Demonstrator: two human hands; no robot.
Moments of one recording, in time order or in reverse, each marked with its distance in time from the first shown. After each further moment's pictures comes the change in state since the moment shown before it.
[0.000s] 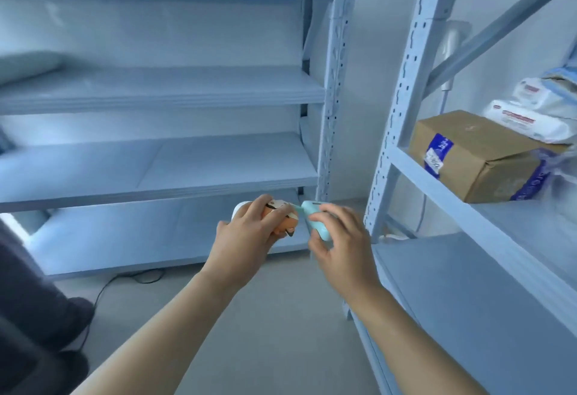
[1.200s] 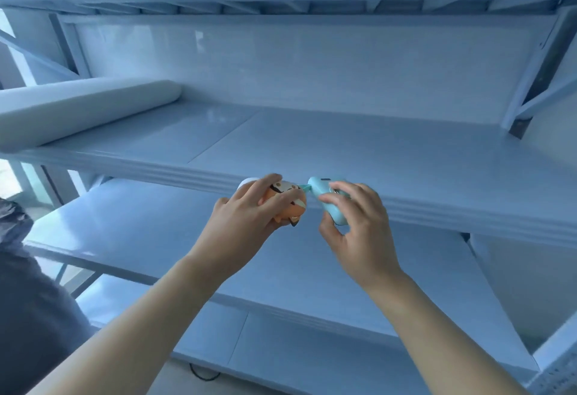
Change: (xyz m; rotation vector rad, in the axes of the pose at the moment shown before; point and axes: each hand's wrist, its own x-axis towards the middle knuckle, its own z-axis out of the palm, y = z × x) left_hand 0.349 -0.546 0.010 0.269 0.219 -0.103; right_hand 0.468 -0.017 0.534 0.308 -0.015 -0.369
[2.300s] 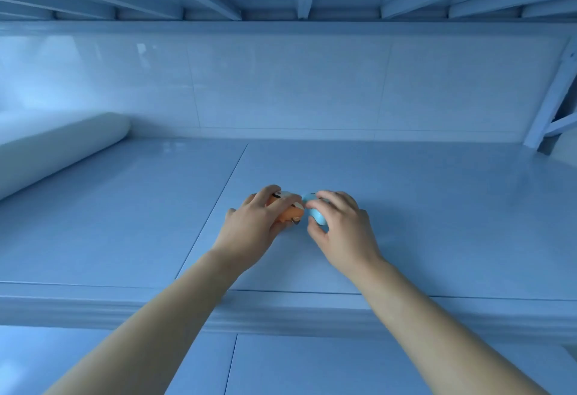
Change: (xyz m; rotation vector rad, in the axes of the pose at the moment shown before) left_hand 0.175 -0.246 0.142 -0.195 -0.235 -0.059; right_hand 0.167 0.087 0.240 -0.242 -0.181 0.235
